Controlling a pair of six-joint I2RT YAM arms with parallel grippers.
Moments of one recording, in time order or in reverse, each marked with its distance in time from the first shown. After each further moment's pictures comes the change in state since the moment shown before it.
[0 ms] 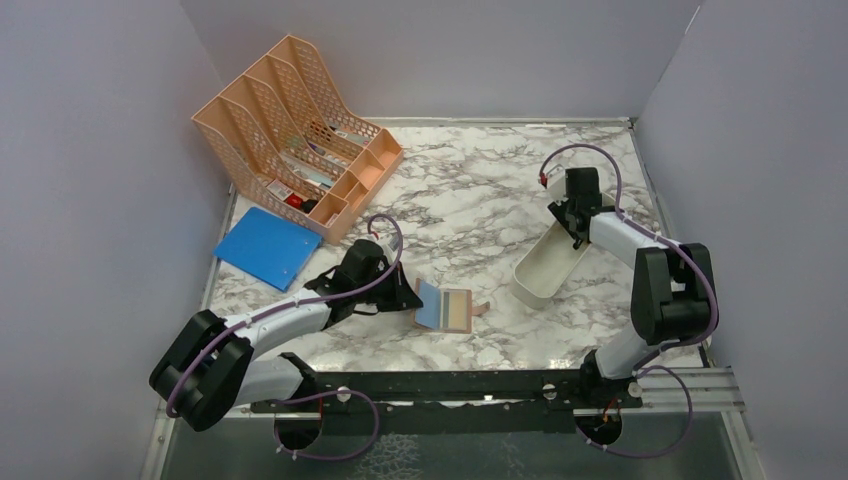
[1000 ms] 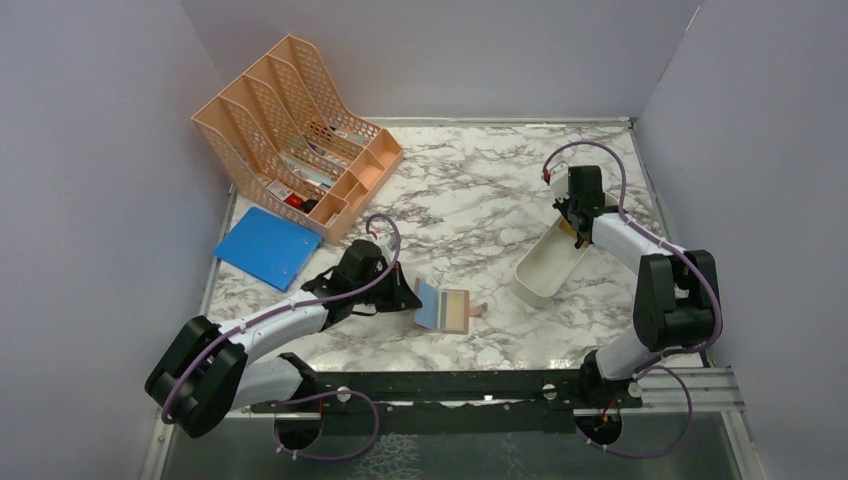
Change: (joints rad) left arm 0.000 -0.034 0.000 -0.028 -0.001 0.000; right arm 0.000 -0.040 0.000 -0.011 0.000 0.030
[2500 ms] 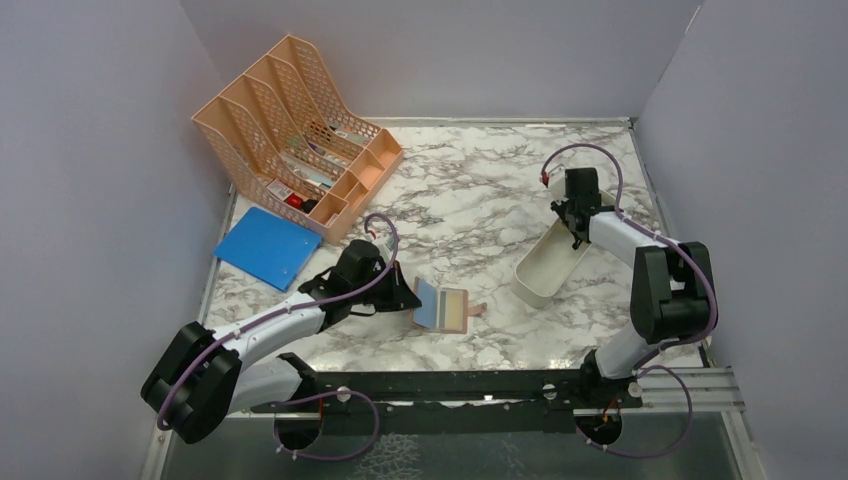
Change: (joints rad) left arm 0.000 -0.036 0.000 -0.018 -0.001 0.006; right arm 0.000 0.050 0.001 0.008 0.000 0.025
